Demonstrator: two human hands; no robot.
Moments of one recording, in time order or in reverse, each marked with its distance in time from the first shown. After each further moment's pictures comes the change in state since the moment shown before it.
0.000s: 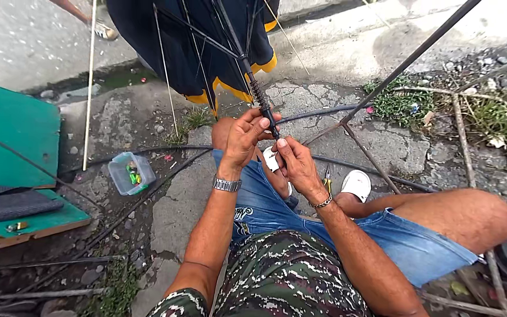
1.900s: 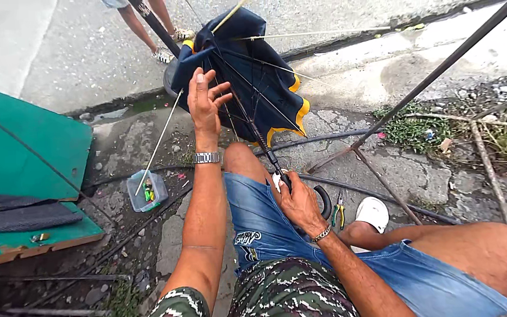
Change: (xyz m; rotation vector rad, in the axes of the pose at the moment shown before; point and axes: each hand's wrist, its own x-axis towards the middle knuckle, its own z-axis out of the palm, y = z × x) left_hand 0.110 0.099 -0.078 0.358 0.462 0.363; right_hand -0.007 0.020 0.015 -0.819 0.030 0.229
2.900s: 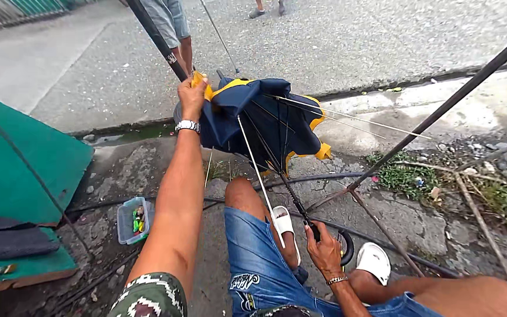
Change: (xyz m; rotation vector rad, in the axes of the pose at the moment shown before) left_hand 0.174 0.013 -0.057 0.542 0.189 0.028; right_hand 0.004 0.128 0.044 -0.091 0.542 -0.155
